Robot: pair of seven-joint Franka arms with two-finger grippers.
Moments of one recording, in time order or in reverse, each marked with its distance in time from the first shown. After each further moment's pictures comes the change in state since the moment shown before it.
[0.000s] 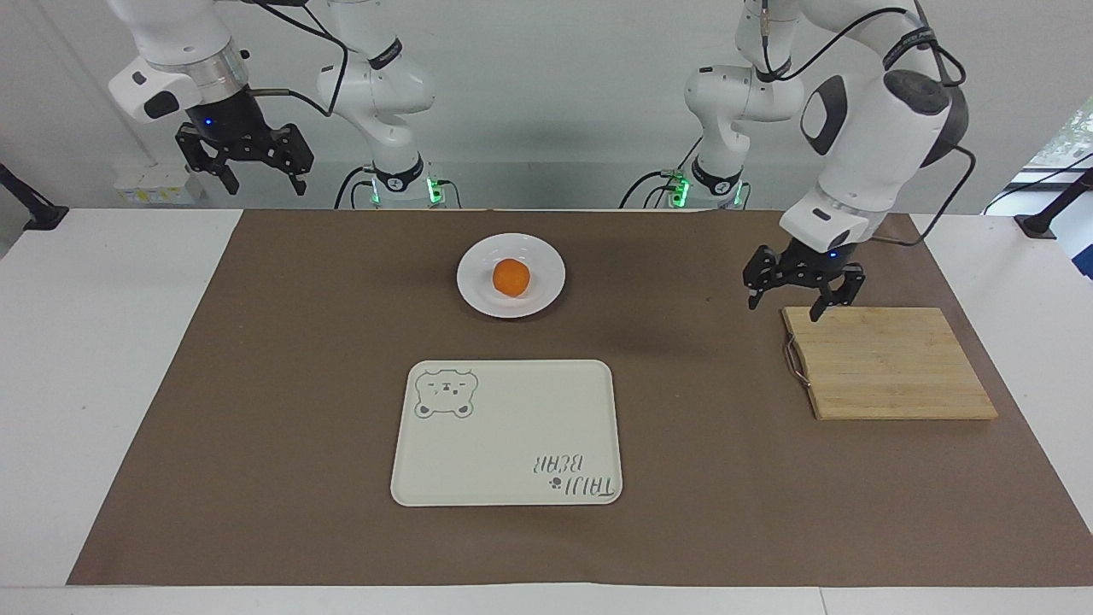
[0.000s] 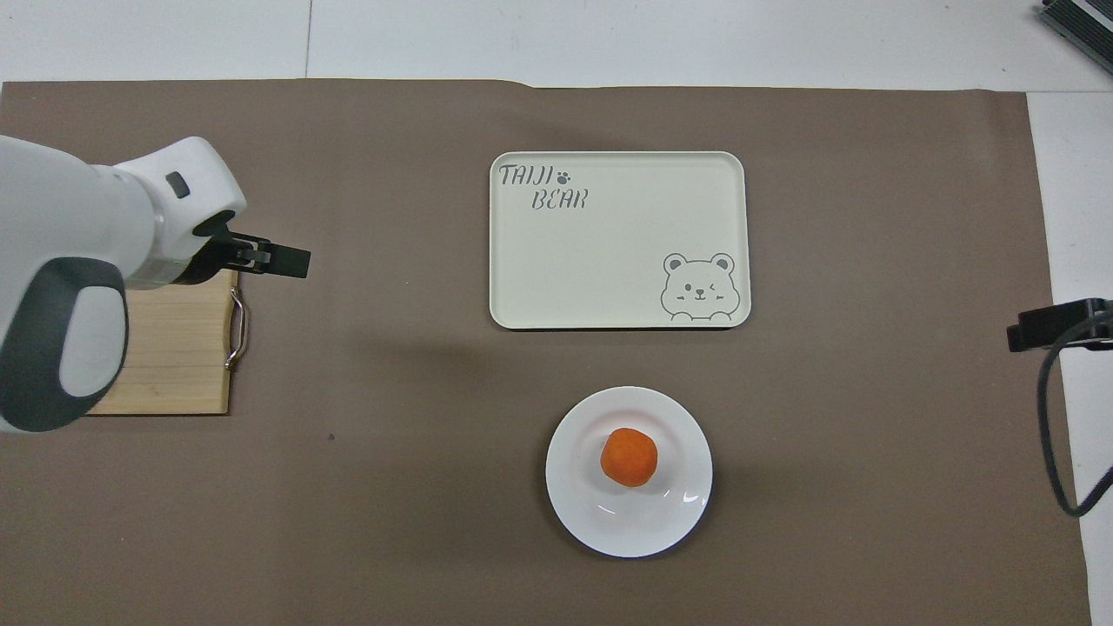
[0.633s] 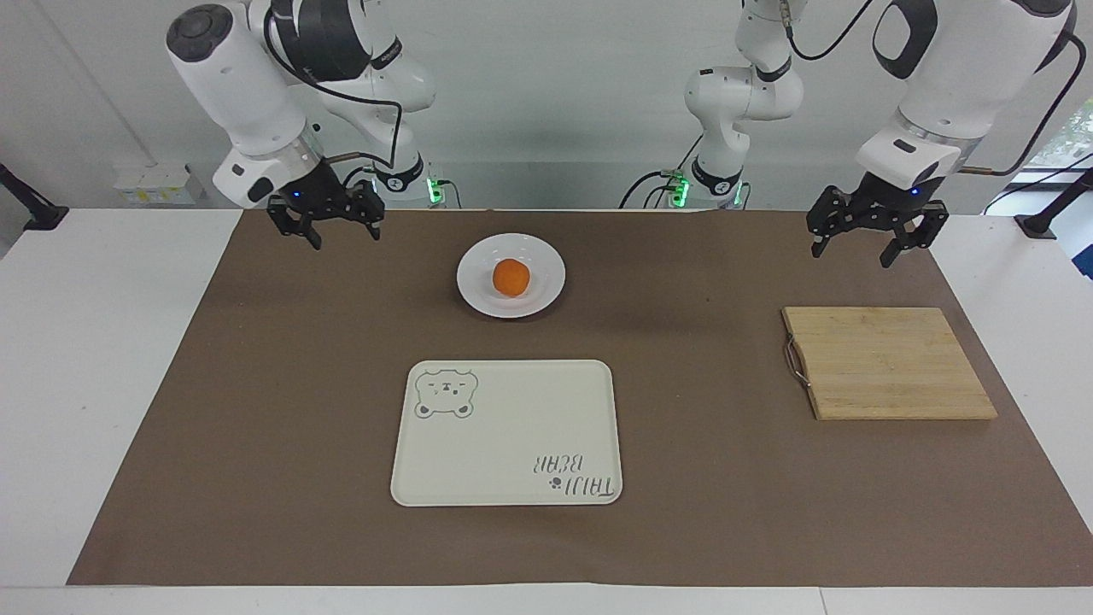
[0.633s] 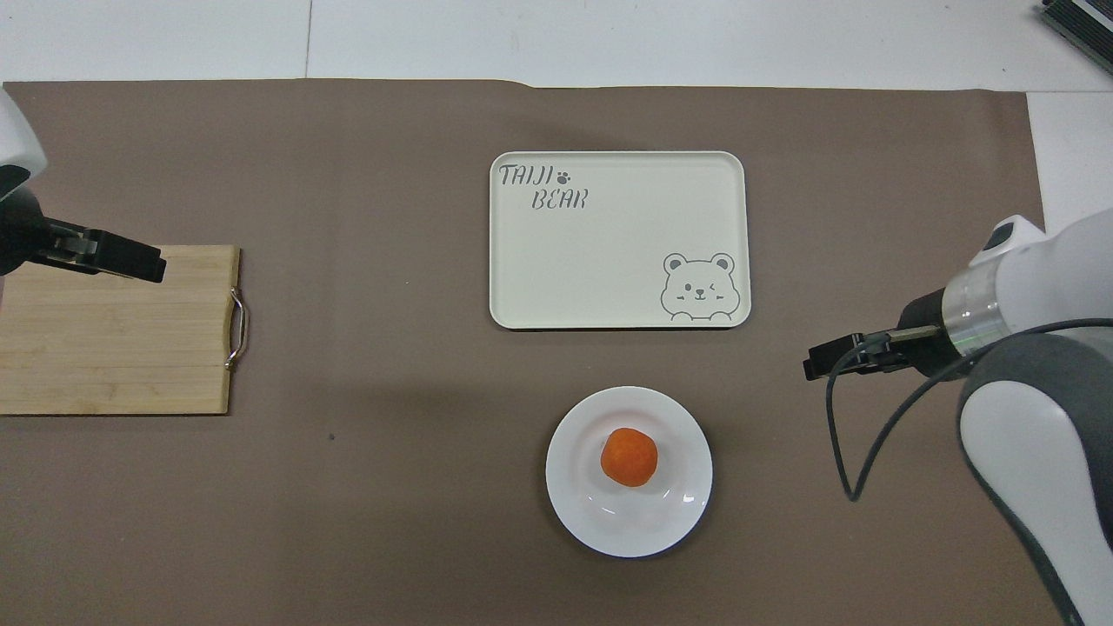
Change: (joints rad) left arm 0.072 -0.001 0.002 0.076 0.000 -0.214 0.020; right arm 0.134 0.010 0.009 -0.376 0.275 0.266 -0.033
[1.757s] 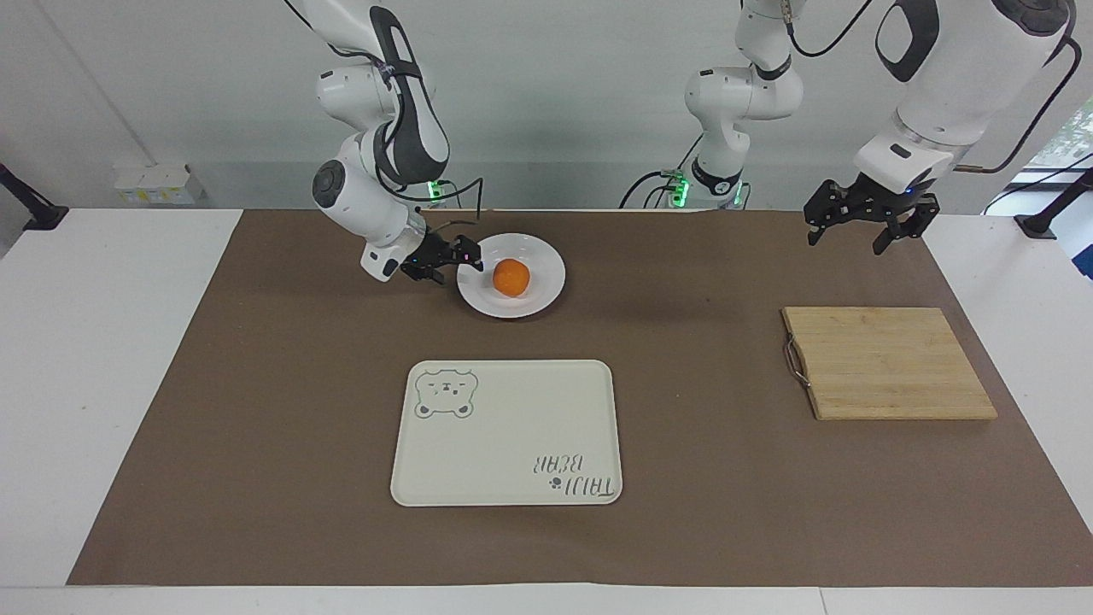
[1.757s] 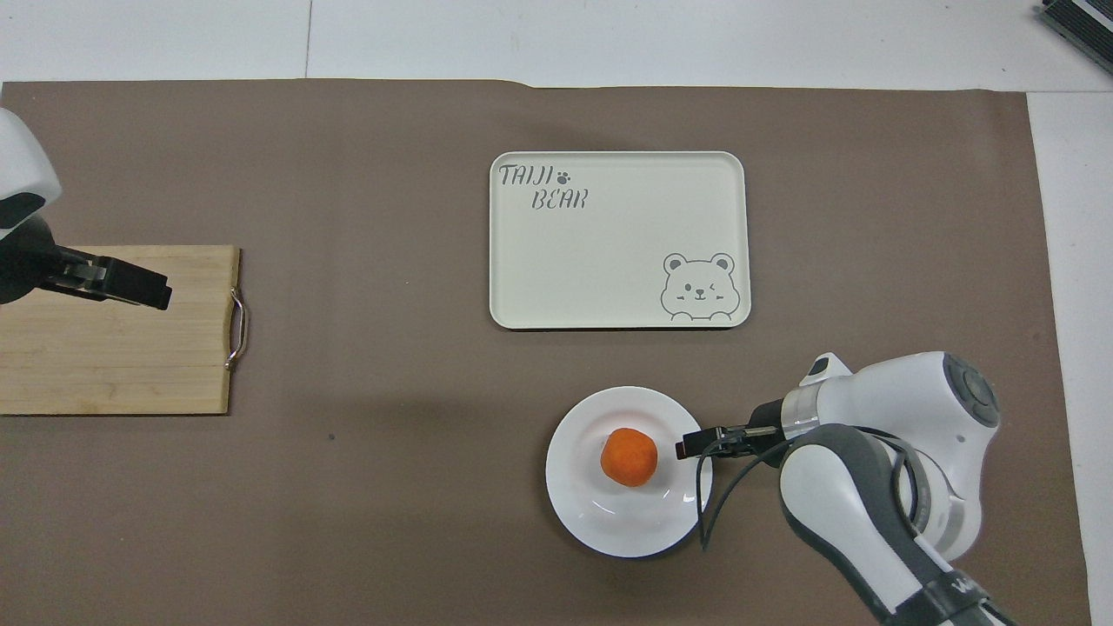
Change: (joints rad) left arm 0.001 -0.031 -0.015 -0.047 0.000 -0.006 -0.008; right arm 0.091 -0.003 -0.001 -0.383 0.341 0.303 -0.126
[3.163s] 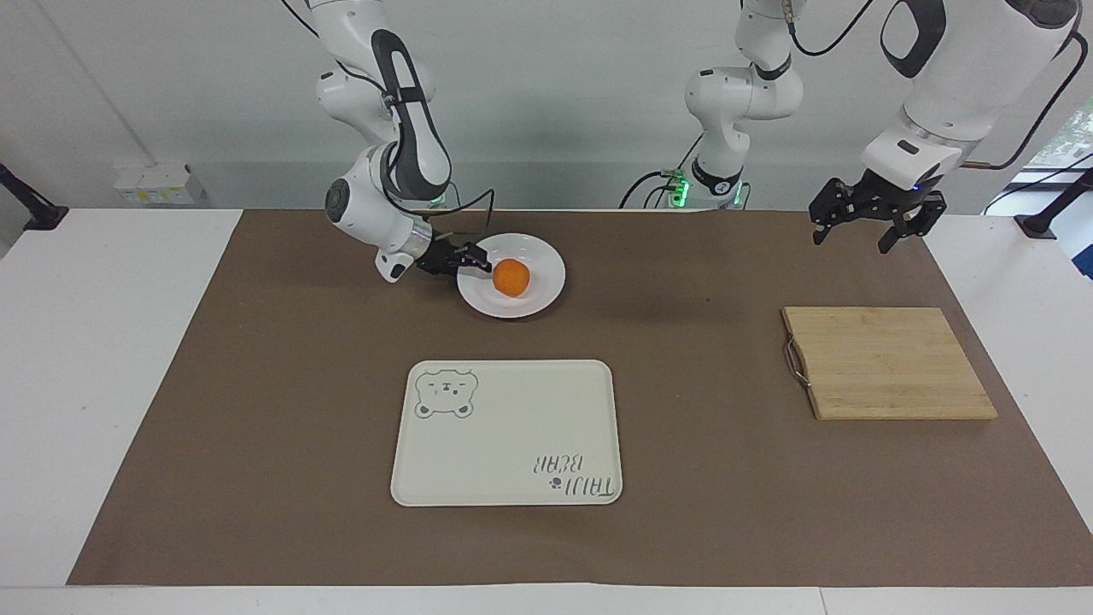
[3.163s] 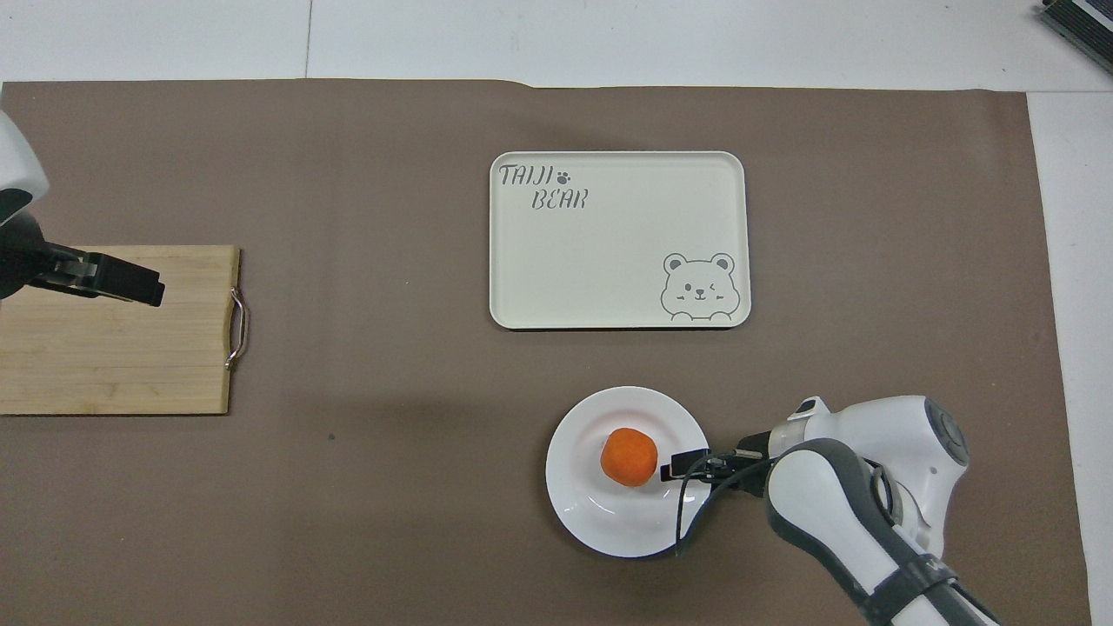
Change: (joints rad) left arm 0.004 0.000 0.002 0.003 0.000 0.002 -0.002; right arm 0.032 0.028 -0.001 -0.117 0.196 0.080 -0.026
